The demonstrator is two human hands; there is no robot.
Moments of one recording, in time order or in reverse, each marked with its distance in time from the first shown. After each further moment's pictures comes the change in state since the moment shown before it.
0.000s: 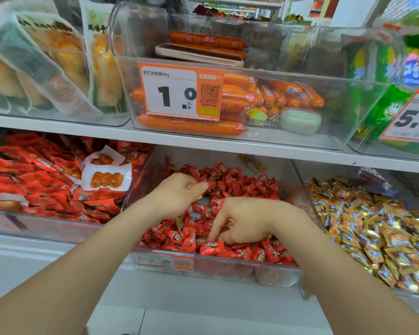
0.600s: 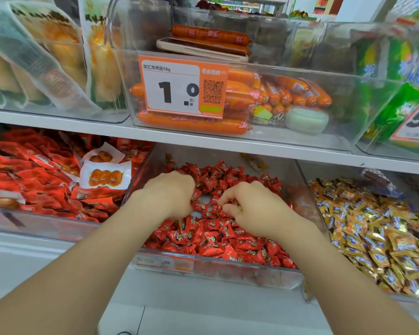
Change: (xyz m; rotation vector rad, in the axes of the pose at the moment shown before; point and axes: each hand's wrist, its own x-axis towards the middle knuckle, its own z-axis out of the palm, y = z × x) left_hand -0.002 0.029 -0.014 0.849 -0.131 -0.062; right_hand 0.001 0.012 0.011 0.035 0.452 0.154
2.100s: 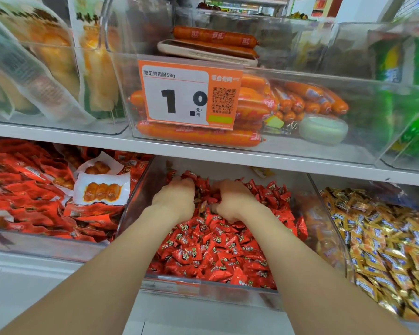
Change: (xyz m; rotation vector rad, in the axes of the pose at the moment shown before) left_hand 0.057 -0.017 0.040 -0.226 0.138 -0.074; right_hand 0.106 0.005 0.037 -0.020 -0.054 0.127
